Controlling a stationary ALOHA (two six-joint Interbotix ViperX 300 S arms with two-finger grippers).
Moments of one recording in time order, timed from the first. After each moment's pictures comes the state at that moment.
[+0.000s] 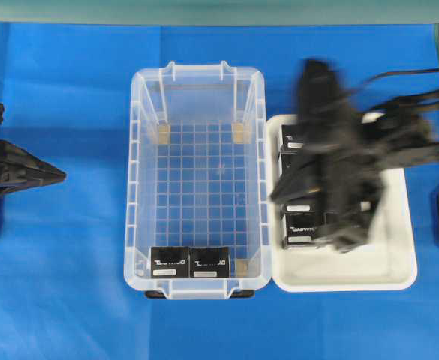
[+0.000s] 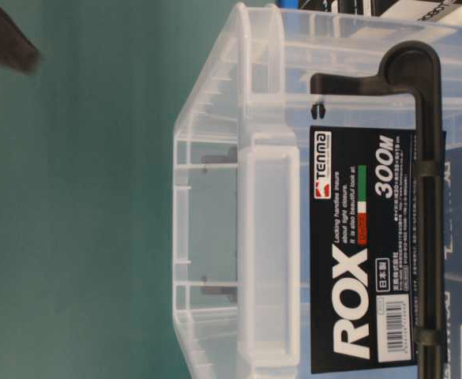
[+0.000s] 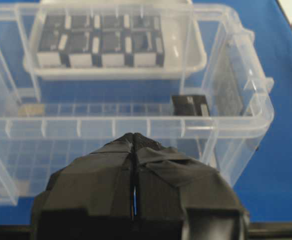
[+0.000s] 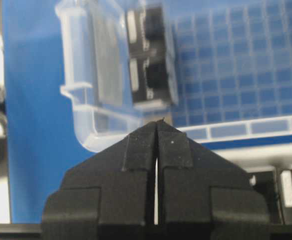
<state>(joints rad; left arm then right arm) 0.00 -1.03 1.08 0.01 0.18 -0.03 0.00 -0.23 0.26 0.24 0.91 0.04</state>
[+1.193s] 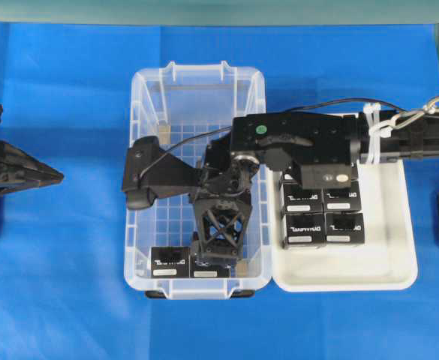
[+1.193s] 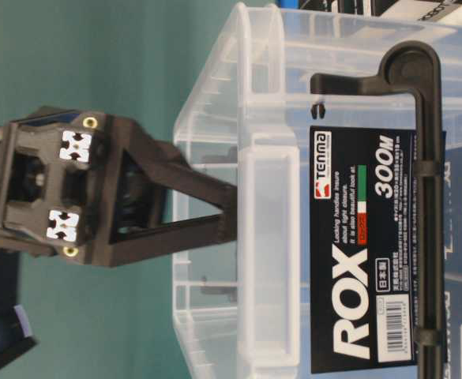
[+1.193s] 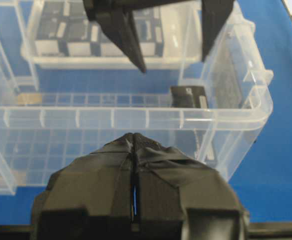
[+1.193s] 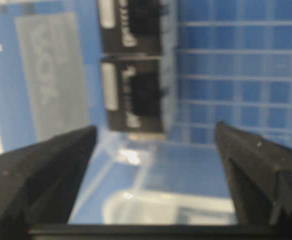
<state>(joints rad) 0.00 -1.04 1.08 0.01 0.22 -0.04 -0.03 0.29 -0.05 0.36 1.09 -0.12</state>
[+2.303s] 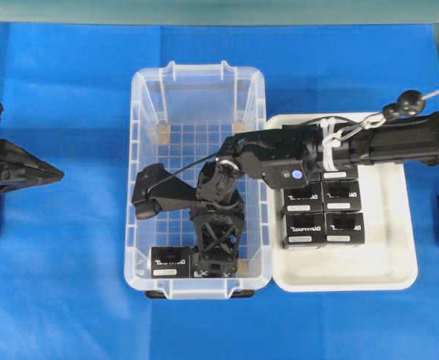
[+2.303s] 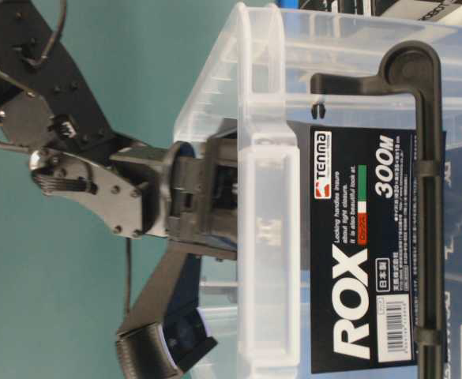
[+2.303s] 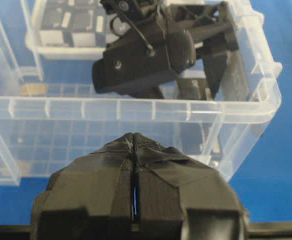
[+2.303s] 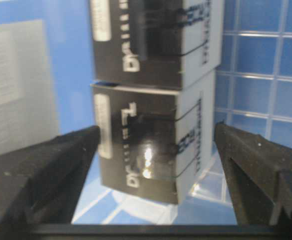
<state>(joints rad) 0.01 -1.04 1.08 0.01 0.24 -0.04 -0.06 0.45 0.05 0.61 0.99 -0.34</state>
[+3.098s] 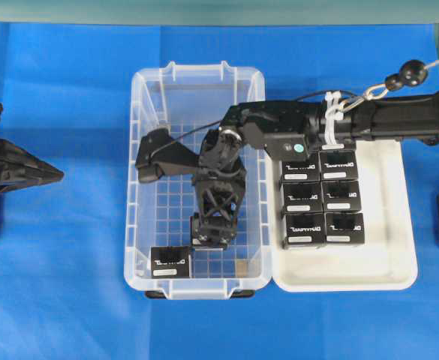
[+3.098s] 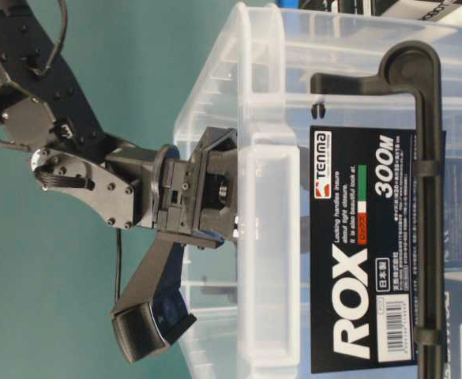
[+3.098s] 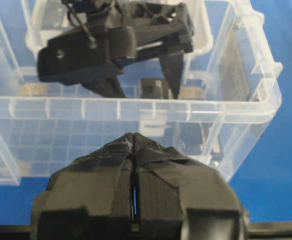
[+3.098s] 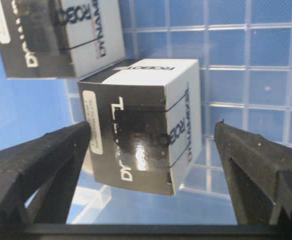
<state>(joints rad) 0.01 -1.04 1.08 0.01 0.24 -0.04 -0.14 0.43 0.03 0.51 1.00 -0.33</state>
